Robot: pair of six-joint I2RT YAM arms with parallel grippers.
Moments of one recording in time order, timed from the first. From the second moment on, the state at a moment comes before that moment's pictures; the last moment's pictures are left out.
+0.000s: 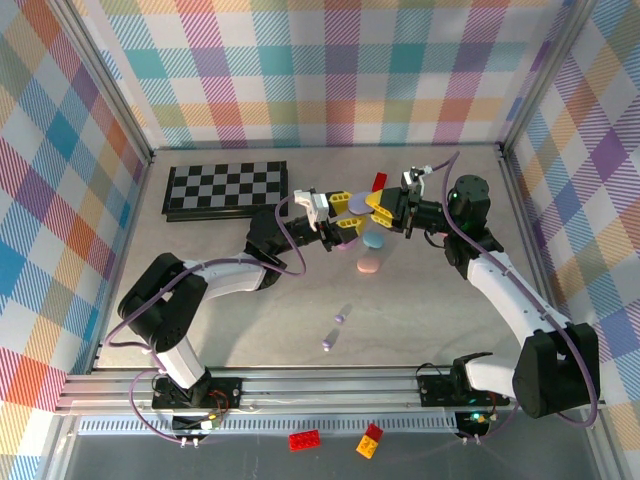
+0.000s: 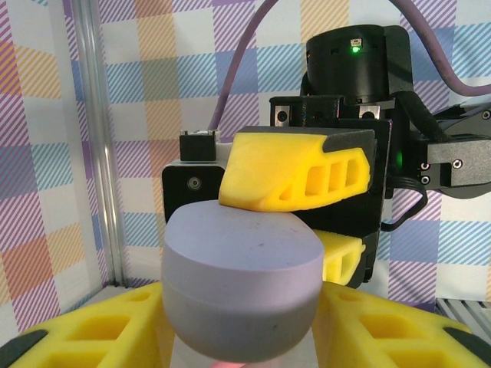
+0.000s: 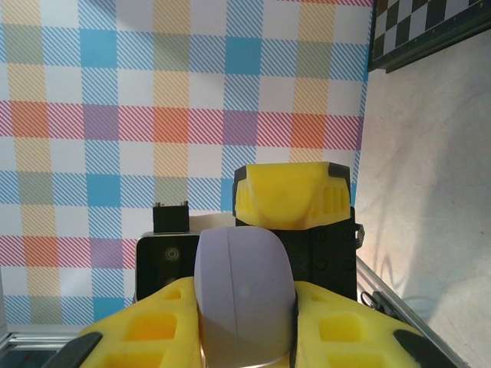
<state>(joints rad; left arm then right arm) -0.67 1.69 0.87 1.20 0.63 -0.16 0.23 1.23 0.86 0.34 -1.07 1.44</state>
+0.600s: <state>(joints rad) -0.67 1.71 0.90 1.20 0.63 -0.17 0.23 1.24 0.86 0.34 -1.07 1.44</state>
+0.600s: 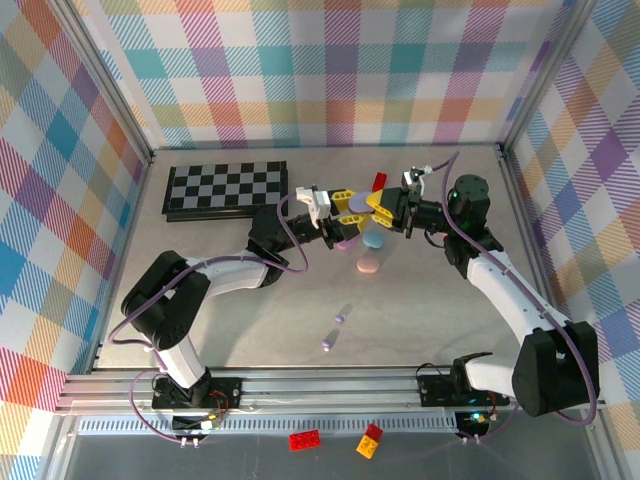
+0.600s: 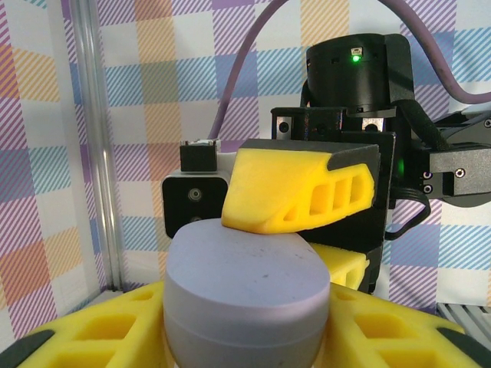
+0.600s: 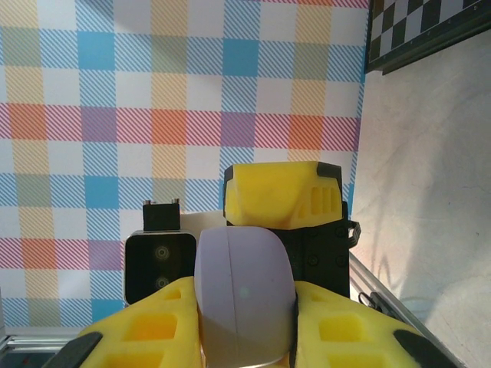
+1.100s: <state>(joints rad) -0.67 1.72 0.90 1.20 0.63 -0.18 0.23 1.25 0.86 0.34 -1.08 1.45</state>
